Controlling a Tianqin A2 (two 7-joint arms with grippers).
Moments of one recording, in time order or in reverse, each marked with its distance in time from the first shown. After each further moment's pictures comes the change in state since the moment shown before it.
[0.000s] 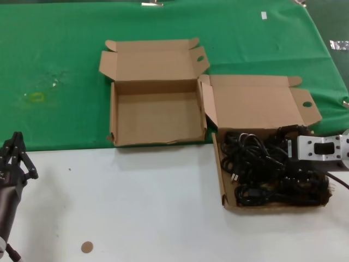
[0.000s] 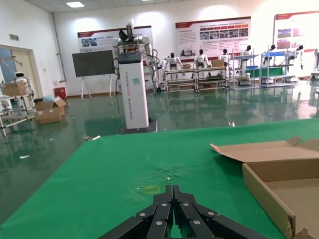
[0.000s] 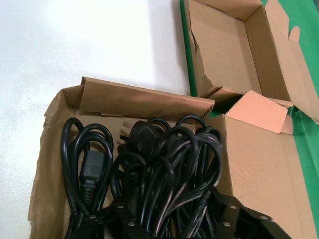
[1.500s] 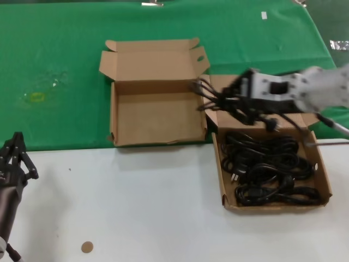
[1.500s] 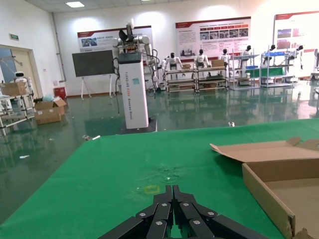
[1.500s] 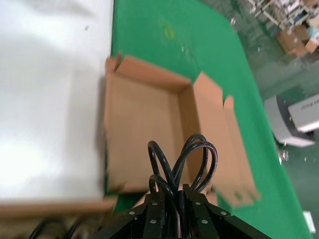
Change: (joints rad) left arm 0.000 0.000 0.000 0.000 0.000 0.000 0.000; right arm 0.284 -0.208 -0.036 -0.094 -0.043 -0.053 0.015
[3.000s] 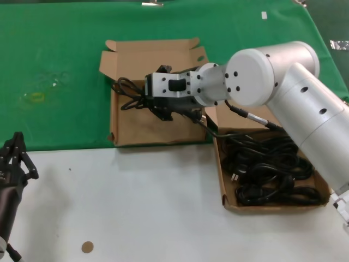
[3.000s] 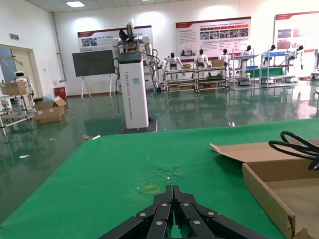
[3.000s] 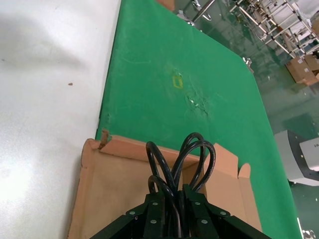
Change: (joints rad) left arm 0.000 0.000 0.000 0.000 0.000 0.000 0.000; right arm 0.195 -0.444 -0.159 -0.357 -0.215 0.127 0.013
